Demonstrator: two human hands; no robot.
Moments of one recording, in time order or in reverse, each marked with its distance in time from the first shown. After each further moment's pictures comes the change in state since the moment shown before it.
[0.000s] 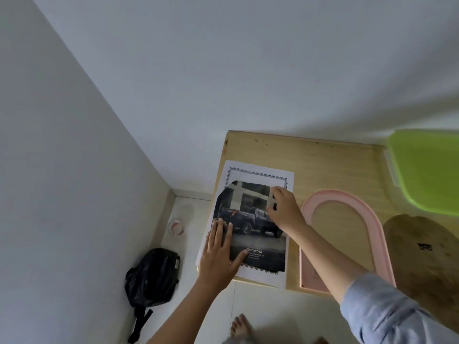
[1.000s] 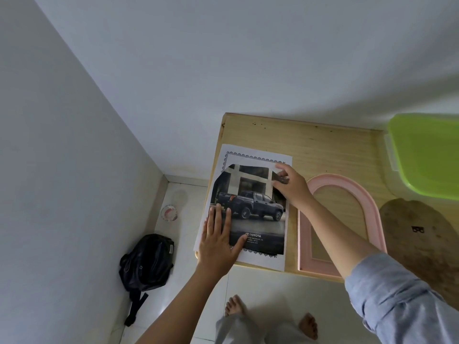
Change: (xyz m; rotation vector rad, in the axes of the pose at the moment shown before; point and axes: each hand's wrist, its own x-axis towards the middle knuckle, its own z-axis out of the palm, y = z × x) left_hand 0.001 -0.005 0.015 -0.009 0.061 0.016; right_hand 0.012 0.006 -0.021 0.372 0.054 0.084
